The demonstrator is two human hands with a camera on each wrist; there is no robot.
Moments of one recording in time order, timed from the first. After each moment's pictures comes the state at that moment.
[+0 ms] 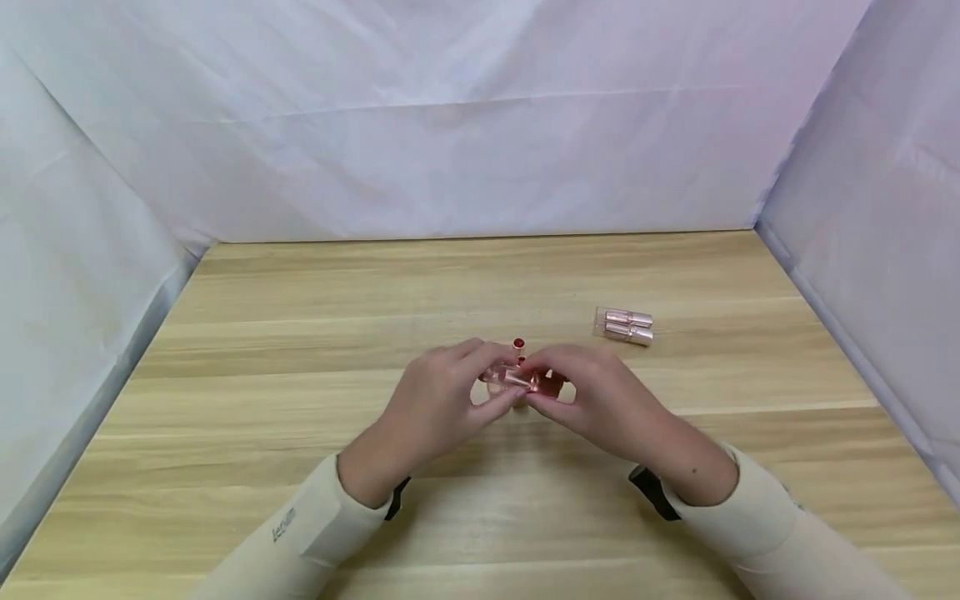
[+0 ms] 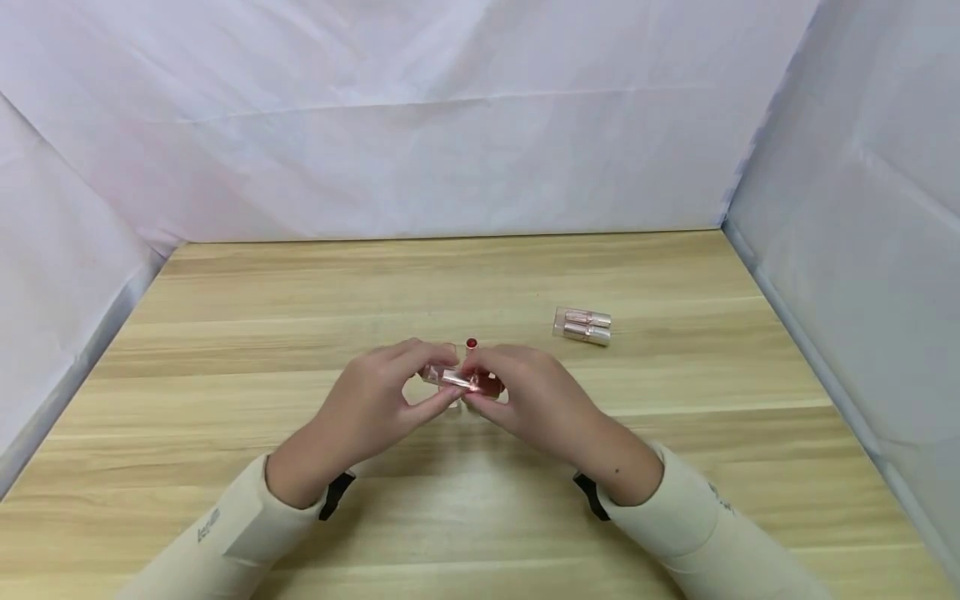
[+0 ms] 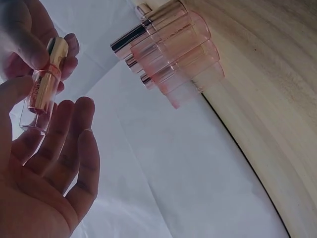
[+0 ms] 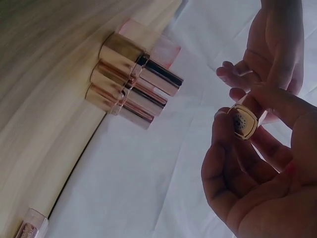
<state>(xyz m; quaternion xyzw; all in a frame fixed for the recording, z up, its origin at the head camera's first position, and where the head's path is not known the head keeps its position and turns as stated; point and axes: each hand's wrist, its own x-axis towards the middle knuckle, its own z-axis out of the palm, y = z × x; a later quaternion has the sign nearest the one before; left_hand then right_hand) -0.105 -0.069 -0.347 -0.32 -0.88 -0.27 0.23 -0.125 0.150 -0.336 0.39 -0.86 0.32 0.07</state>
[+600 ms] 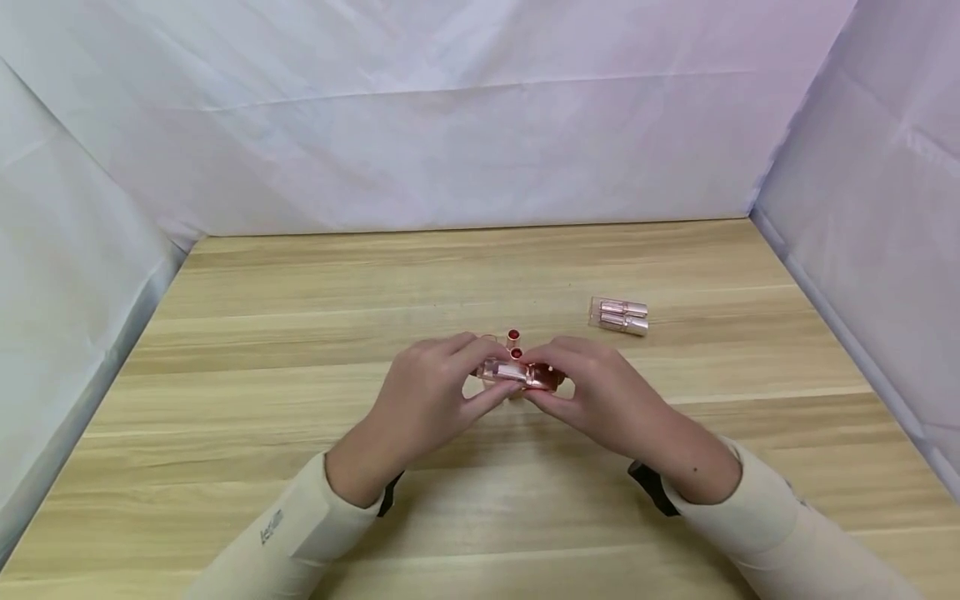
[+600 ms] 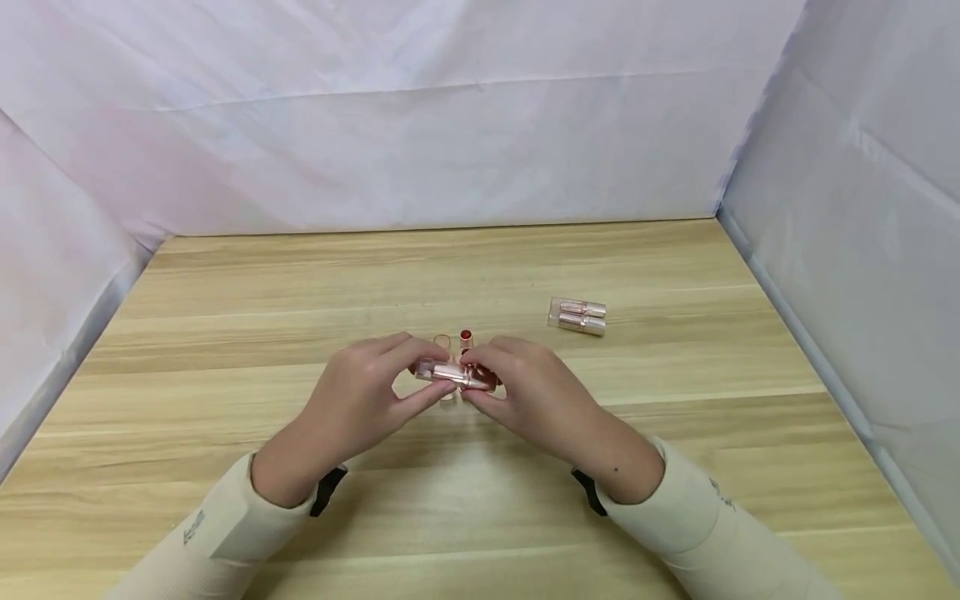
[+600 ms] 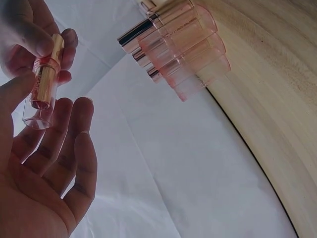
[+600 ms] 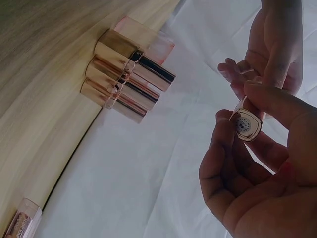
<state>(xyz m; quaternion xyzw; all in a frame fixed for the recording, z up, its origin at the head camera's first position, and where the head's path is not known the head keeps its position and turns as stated) -0.100 -0.075 -0.336 -0.32 -0.88 -0.25 0.25 -0.116 0.147 -0.330 0.40 -0.86 0.31 0.10</state>
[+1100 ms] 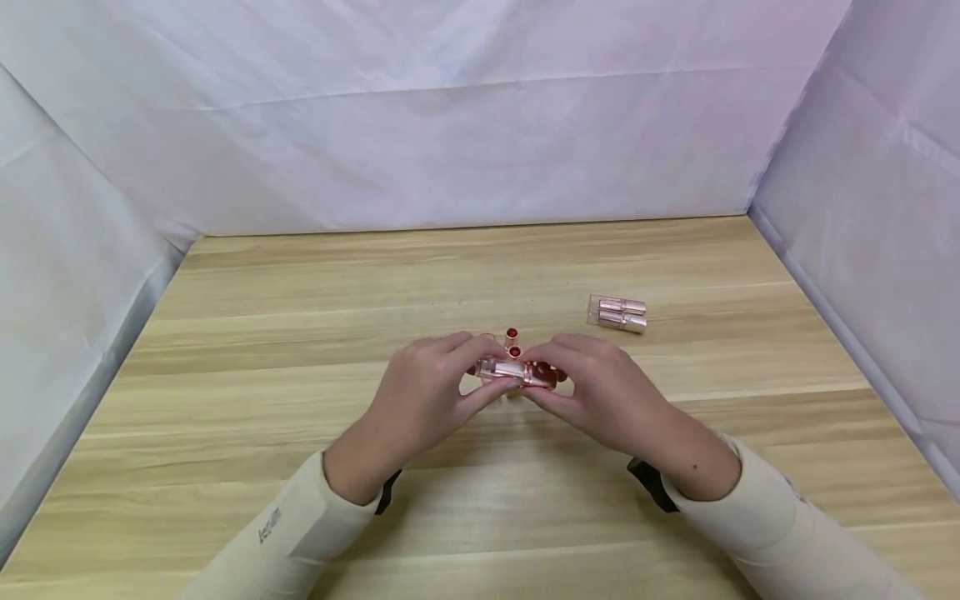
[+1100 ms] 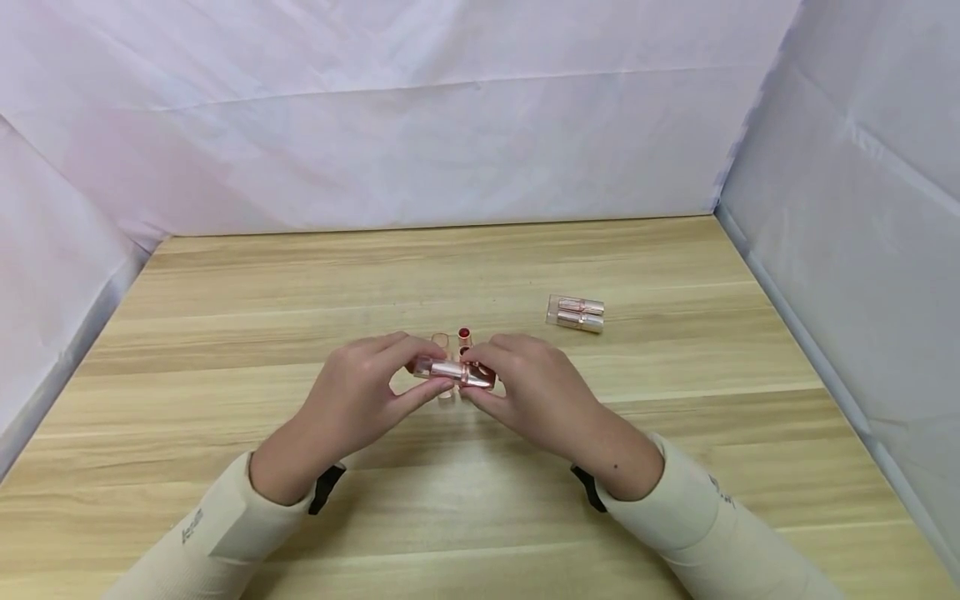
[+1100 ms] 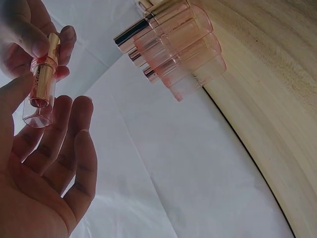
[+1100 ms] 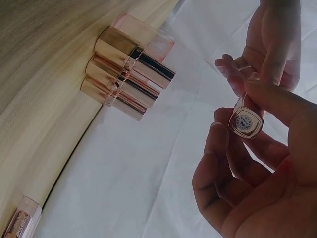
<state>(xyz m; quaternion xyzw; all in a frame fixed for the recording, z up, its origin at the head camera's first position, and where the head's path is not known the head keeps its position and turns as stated) -0.100 -0.077 -0.336 -0.32 -0.88 -0.26 0.25 -0.115 0.147 -0.328 0.39 -0.87 0.27 0.12</state>
